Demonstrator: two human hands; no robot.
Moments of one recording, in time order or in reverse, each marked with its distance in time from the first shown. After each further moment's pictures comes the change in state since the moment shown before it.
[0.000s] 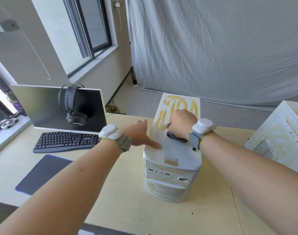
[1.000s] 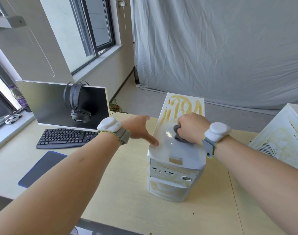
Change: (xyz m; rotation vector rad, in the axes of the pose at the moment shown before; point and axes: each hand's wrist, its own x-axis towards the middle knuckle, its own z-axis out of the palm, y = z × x) left_hand 0.003 -0.022 -0.019 -0.062 0.010 0.050; right_hand -0.006 0.021 0.000 -0.174 -0.027 -0.100
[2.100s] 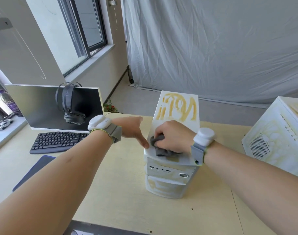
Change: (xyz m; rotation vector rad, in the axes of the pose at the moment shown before) left_hand -0.005 0.004 -0.008 0.036 -0.102 0.004; right_hand -0.030 -0.038 0.008 0.369 -0.049 -0.192
